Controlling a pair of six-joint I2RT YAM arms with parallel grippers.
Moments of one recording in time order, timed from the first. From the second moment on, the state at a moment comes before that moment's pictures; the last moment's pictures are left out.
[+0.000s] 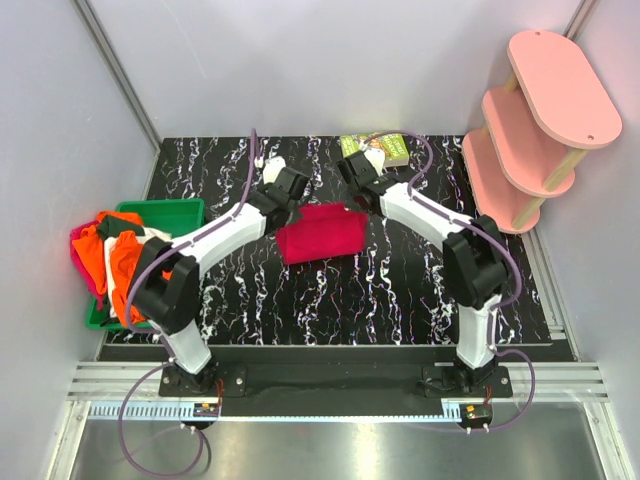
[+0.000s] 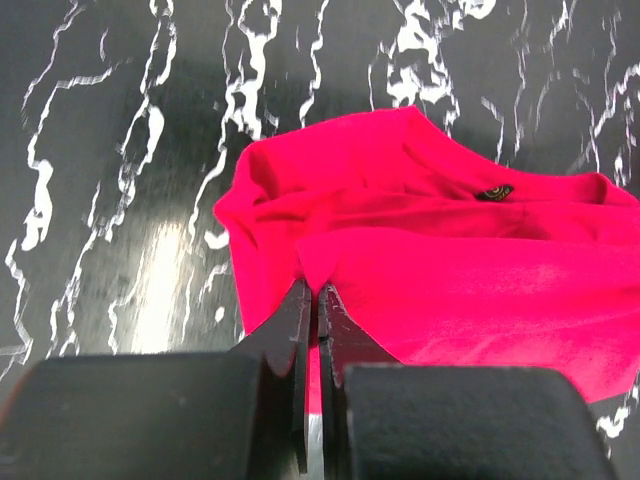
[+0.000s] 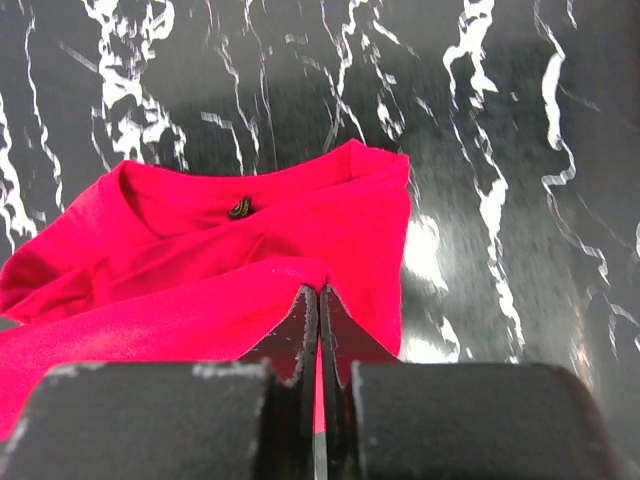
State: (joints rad) left arm -0.58 1.69 1.28 -0.49 -0.47 -0.71; right arm 0.60 1.94 1.57 -0.52 0.37 0.64
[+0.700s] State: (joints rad) left arm -0.46 1.95 1.45 -0.47 -0.40 -0.66; right arm 0.54 2.25 1.86 -0.52 0.32 0.55
